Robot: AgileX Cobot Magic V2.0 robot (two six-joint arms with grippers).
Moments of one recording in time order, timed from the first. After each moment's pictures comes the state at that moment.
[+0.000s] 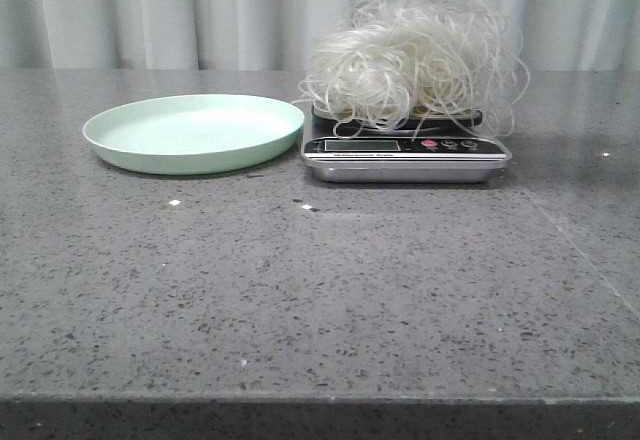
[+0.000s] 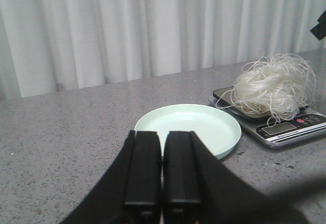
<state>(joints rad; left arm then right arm) -0.27 0.10 -0.33 -0.28 0.33 0.32 0.40 1.45 -1.45 0.10 0.84 -0.17</state>
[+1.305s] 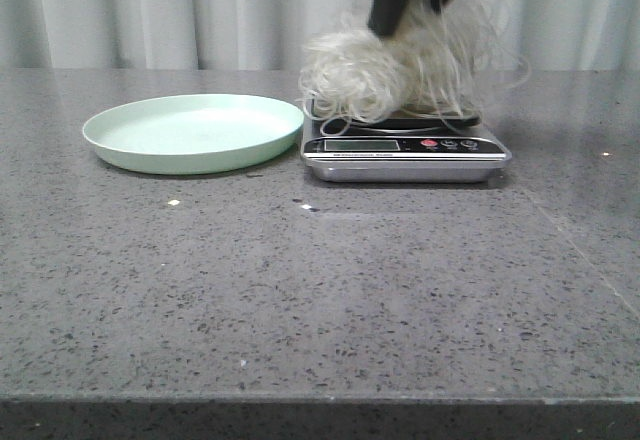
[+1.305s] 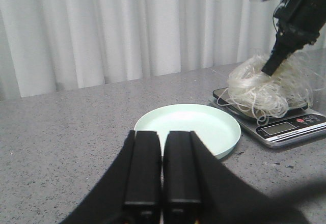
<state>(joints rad) -0.27 0.10 -0.33 -0.28 0.33 0.32 0.43 1.85 -1.88 0.12 1.11 -0.18</state>
